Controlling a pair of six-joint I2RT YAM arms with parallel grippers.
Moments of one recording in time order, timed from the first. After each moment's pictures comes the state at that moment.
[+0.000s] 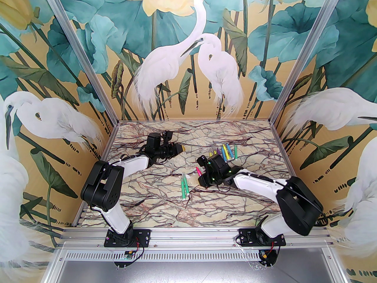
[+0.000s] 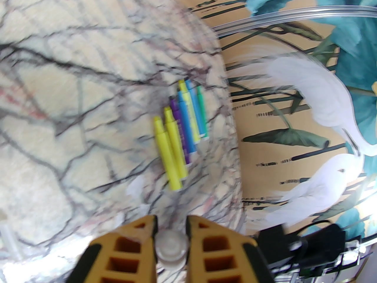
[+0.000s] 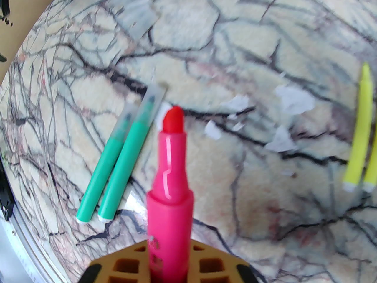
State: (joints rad) left arm -0.32 1.74 0.99 0.13 0.67 -0.73; right arm 0.67 1.50 0.80 -0.25 -0.26 0.23
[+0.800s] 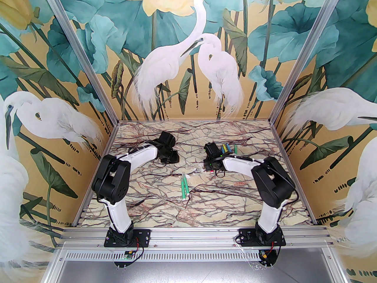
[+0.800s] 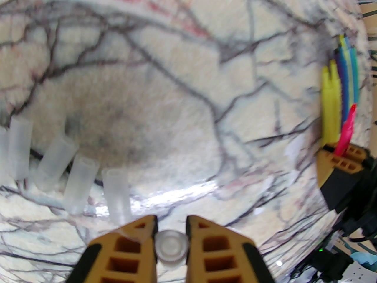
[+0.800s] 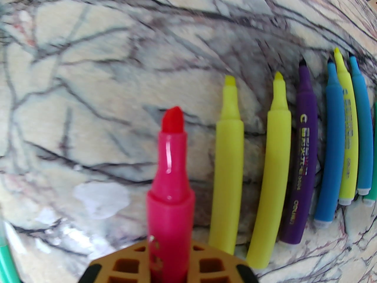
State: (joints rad) left arm -0.42 1.88 1.29 -0.61 0.19 -0.41; right arm 0.57 1.86 1.10 -0.34 0.11 0.33
